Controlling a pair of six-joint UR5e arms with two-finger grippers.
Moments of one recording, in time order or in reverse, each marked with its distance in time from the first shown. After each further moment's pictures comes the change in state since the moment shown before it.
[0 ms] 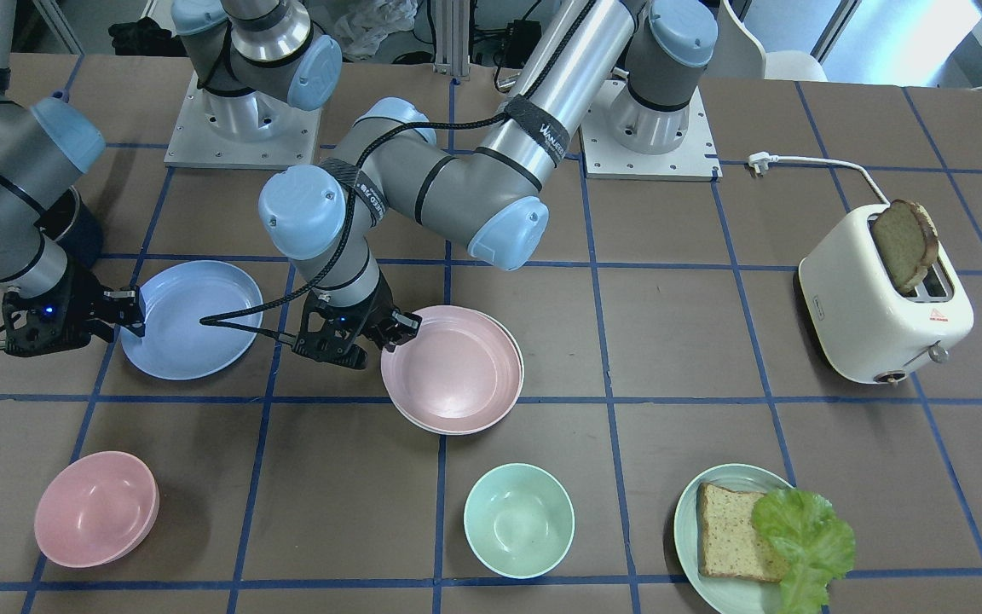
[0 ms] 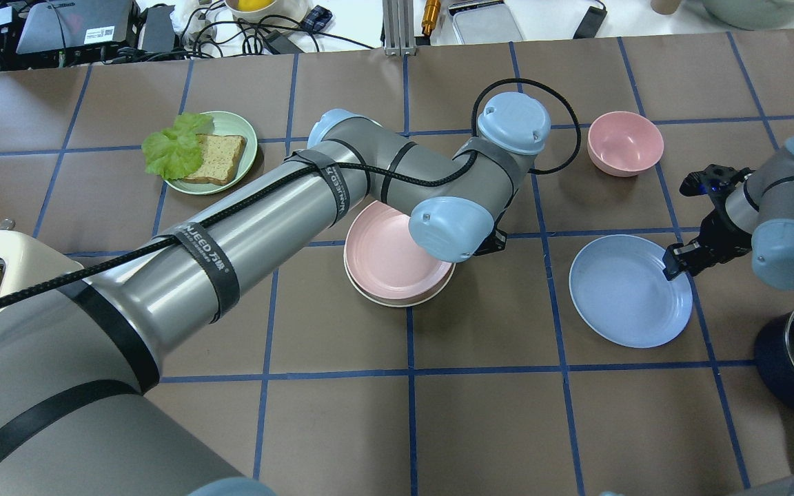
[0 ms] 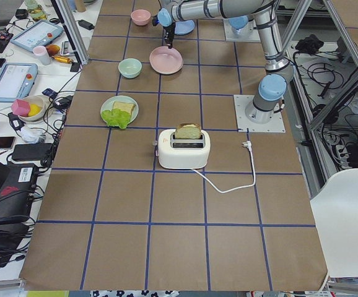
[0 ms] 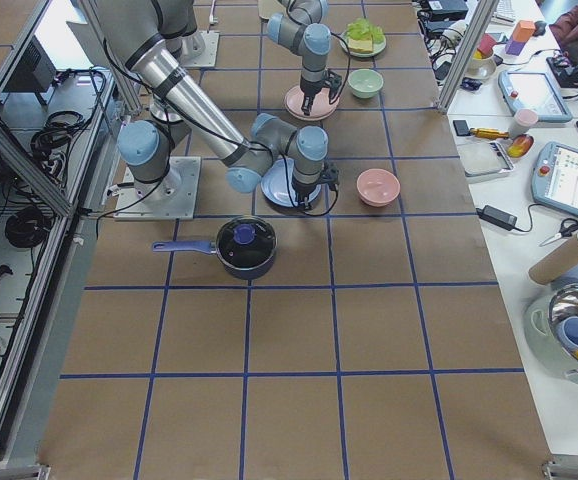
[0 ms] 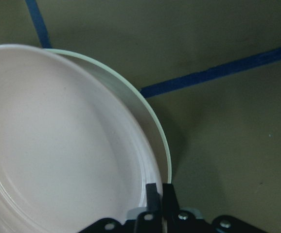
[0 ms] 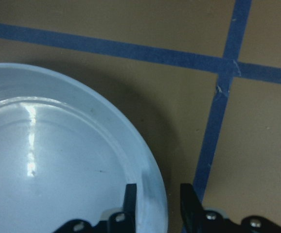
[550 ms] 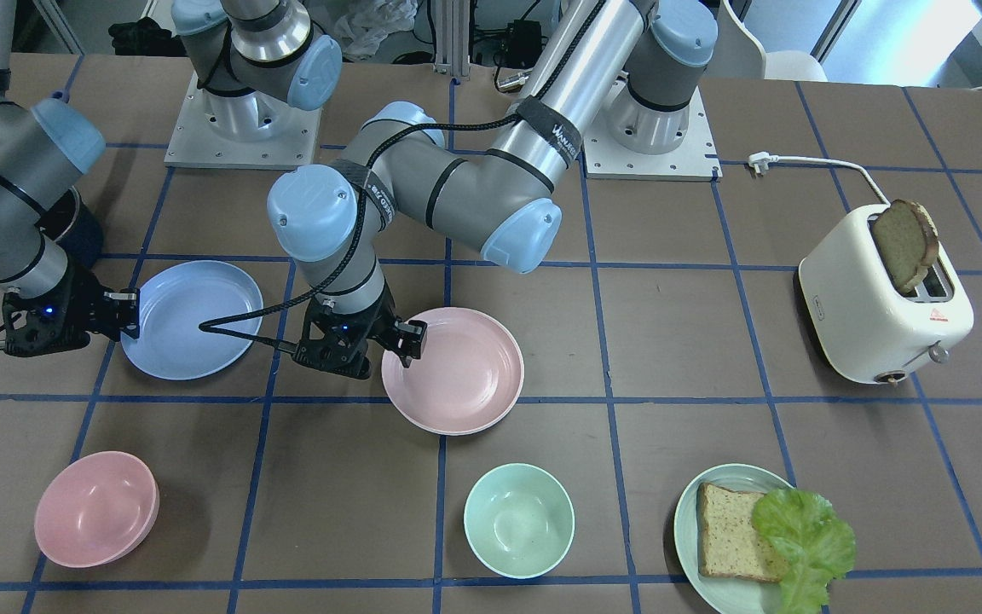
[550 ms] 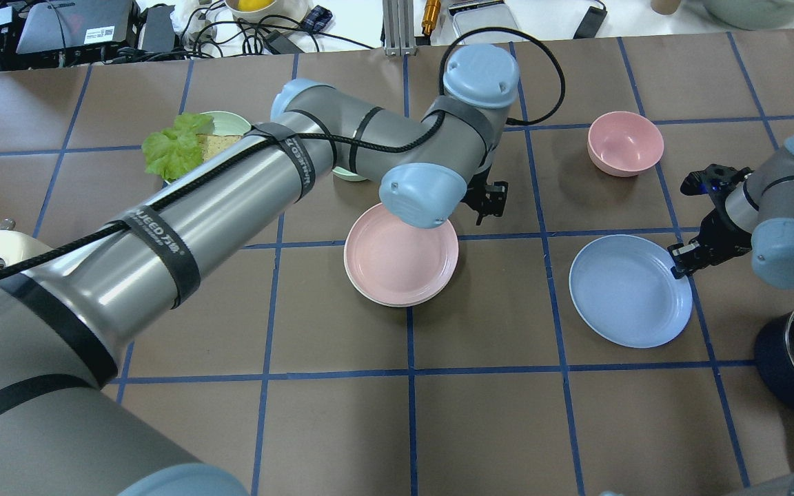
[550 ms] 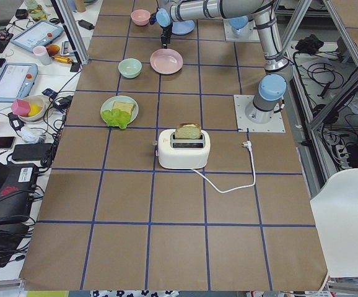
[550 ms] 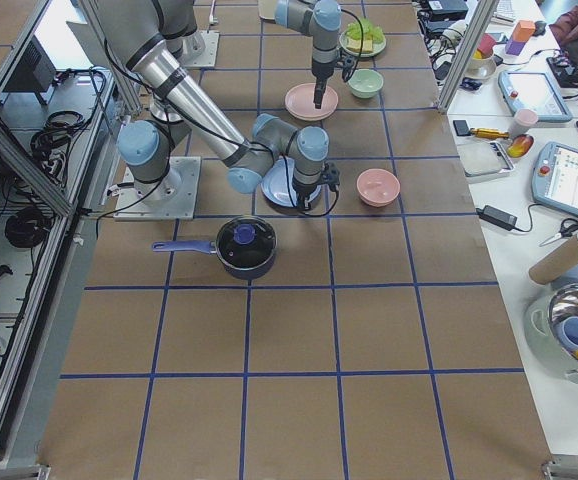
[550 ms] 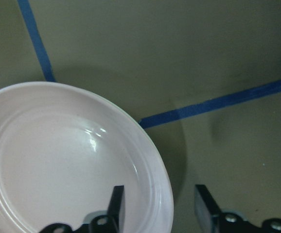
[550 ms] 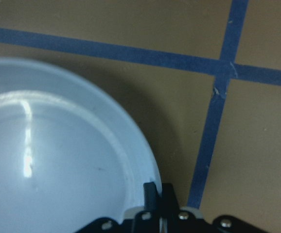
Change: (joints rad) left arm 0.088 0.068 0.037 -0.003 -0.077 0.007; right arm 0.000 0.004 -0.008 0.001 0.001 0.007
